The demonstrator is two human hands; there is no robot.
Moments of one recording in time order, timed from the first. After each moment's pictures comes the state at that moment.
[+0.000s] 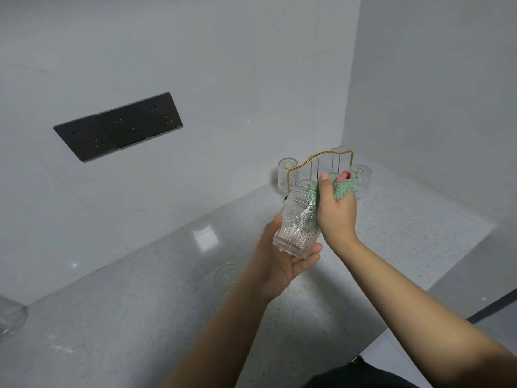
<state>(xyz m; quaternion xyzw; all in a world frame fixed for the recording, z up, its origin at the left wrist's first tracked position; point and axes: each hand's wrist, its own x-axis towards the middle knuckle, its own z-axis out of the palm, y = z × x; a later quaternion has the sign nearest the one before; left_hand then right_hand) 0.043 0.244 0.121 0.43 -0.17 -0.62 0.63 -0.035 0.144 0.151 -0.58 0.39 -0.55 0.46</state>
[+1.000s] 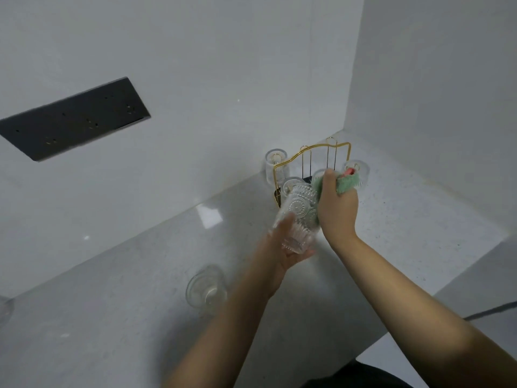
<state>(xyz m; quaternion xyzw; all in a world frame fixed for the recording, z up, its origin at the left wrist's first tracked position) 0.016 0.152 0.107 0.55 -0.14 -0.53 0.63 -0.042 0.040 0.118 -0.54 0.46 -0.51 0.49</state>
